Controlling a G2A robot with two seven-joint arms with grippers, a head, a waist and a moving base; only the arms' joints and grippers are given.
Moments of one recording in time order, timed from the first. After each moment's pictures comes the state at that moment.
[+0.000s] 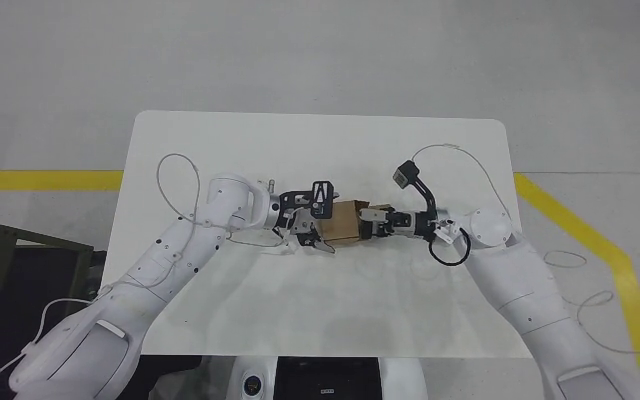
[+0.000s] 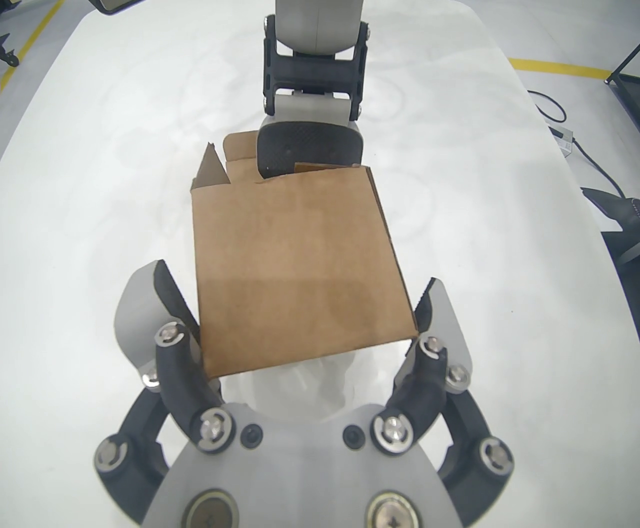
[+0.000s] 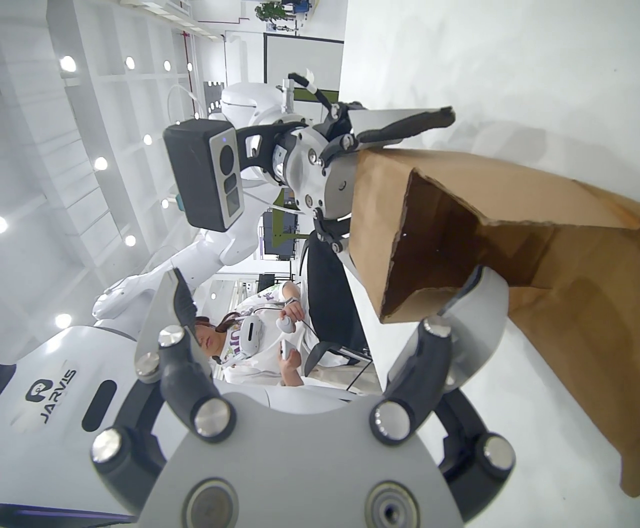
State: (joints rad) left arm 0.69 -1.12 -0.71 -1.24 1.33 -1.01 -0.02; right arm -0.90 -1.11 0.99 -1.21 0.51 -0.38 1.17
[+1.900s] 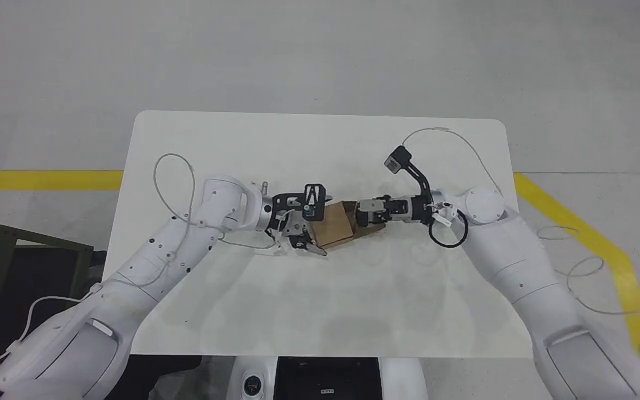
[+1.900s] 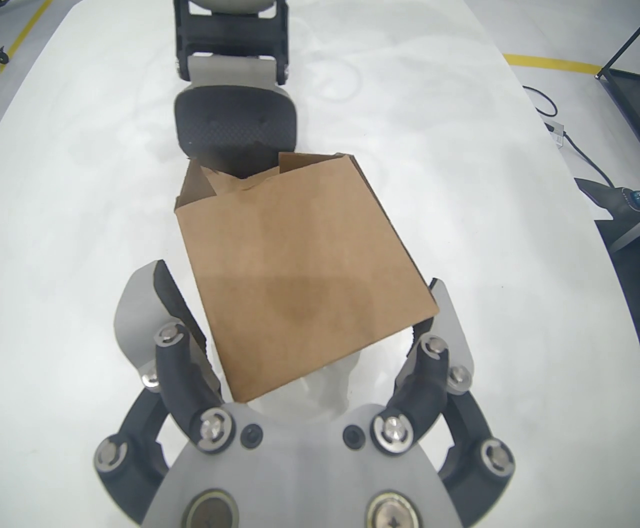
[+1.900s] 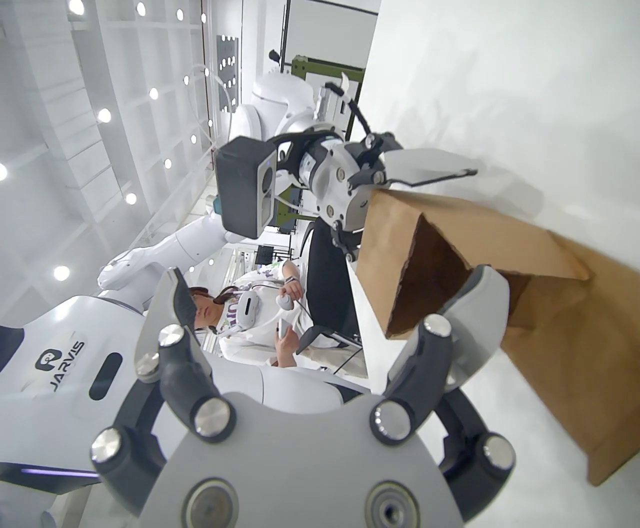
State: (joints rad) left arm 0.66 -1.07 -0.65 -1.22 1.33 -1.01 0.05; right arm -0.70 -1.15 0.84 -0.99 0.63 -0.50 1.32
